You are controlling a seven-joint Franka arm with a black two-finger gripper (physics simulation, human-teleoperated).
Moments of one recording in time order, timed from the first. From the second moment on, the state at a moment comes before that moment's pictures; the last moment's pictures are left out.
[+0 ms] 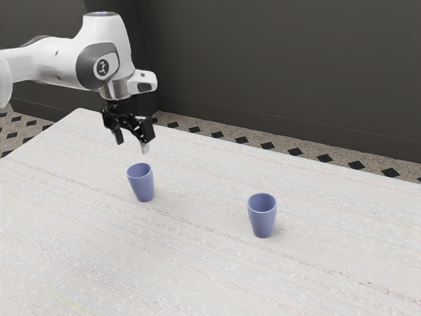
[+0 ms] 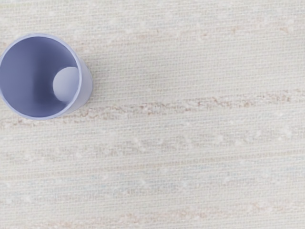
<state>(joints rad) -0.24 0.11 0.29 -1.78 -0.02 1.86 0.15</state>
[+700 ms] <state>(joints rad) -0.18 0.31 0.29 -1.72 -0.09 1.96 0.20</state>
